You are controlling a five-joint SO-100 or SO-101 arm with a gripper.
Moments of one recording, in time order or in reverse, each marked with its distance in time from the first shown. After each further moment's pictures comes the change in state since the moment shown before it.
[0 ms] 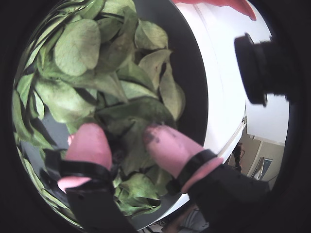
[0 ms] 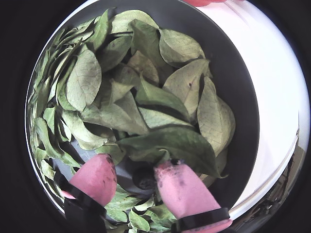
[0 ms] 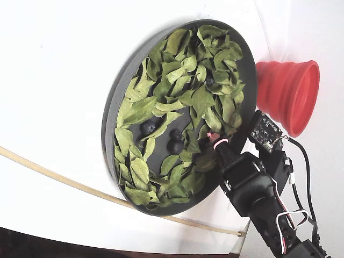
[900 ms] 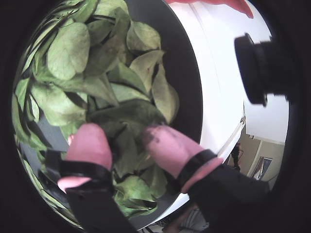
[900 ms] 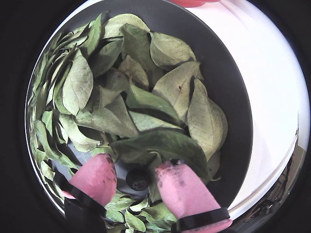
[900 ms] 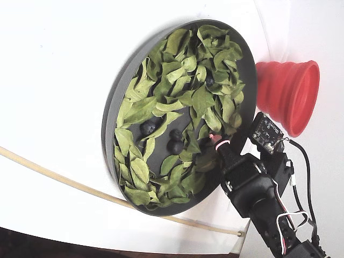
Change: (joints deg) arm 0.7 -0.1 0.0 -0.7 -0.6
